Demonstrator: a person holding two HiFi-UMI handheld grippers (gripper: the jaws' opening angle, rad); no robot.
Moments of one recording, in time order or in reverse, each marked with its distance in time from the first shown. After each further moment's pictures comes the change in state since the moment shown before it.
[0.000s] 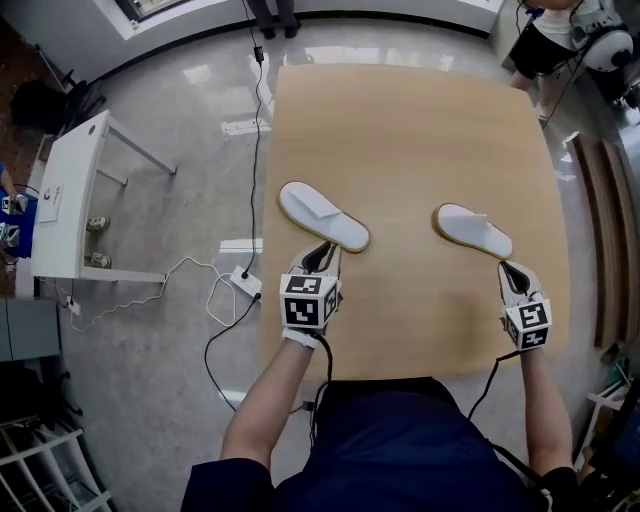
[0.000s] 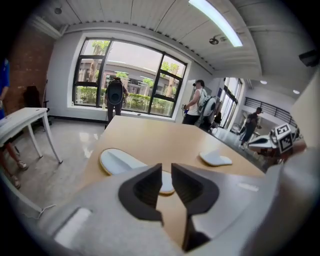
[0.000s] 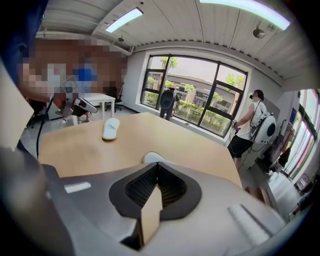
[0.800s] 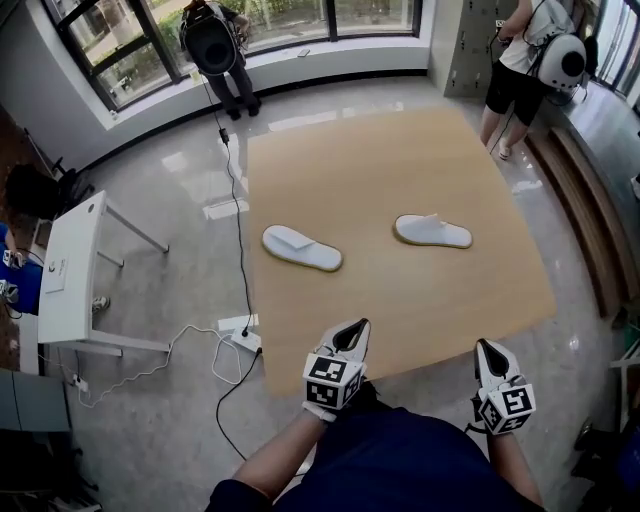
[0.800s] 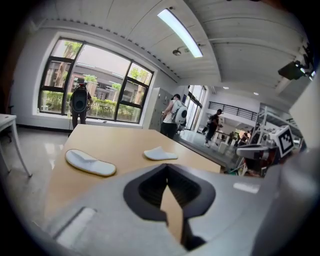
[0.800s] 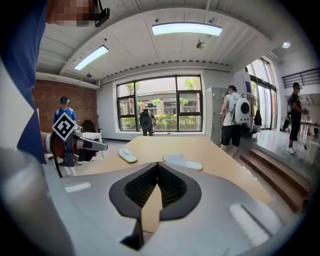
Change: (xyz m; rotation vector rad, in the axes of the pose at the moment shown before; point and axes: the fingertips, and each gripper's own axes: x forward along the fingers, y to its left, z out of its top) left arm -0.116 -0.172 -0.055 0.156 -0.081 -0.363; right arm -0.213 0.135 -0.022 0.433 -0.227 -0.182
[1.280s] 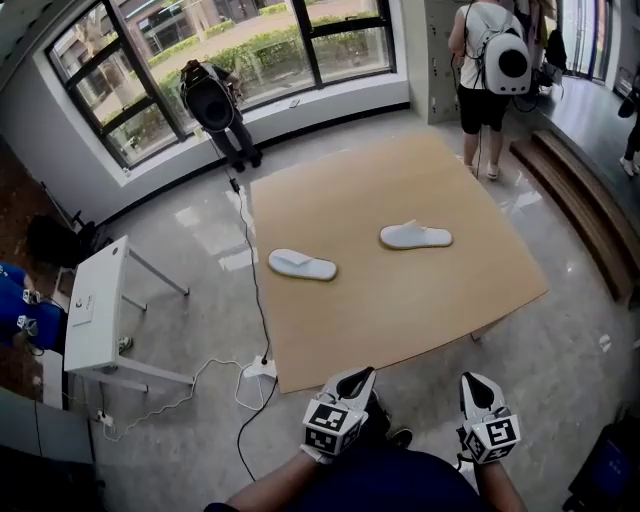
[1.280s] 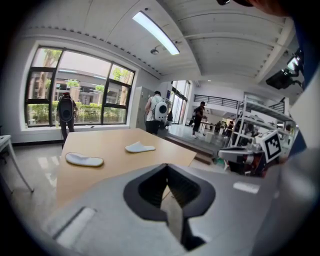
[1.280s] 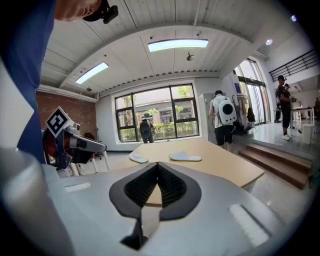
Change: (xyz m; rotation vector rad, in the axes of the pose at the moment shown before) left arm -0.109 -0.112 -0.044 0.168 0.050 -0.075; right arm -0.124 0.060 -0.042 0.104 -0.108 -0.026
